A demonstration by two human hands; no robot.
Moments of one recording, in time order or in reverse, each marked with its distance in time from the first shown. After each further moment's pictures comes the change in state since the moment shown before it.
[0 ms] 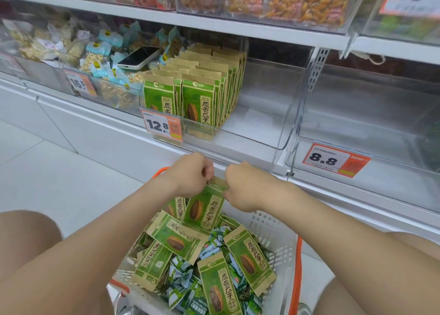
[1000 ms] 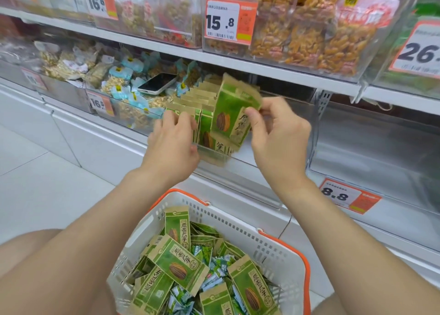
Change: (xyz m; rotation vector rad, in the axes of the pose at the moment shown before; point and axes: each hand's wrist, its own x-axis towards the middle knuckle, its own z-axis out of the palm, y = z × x) left_hand -0.011 -0.004 -0.085 0.177 0.637 -0.015; right_hand 0.021 -0.008 -0.079 0.518 1.360 -0.259
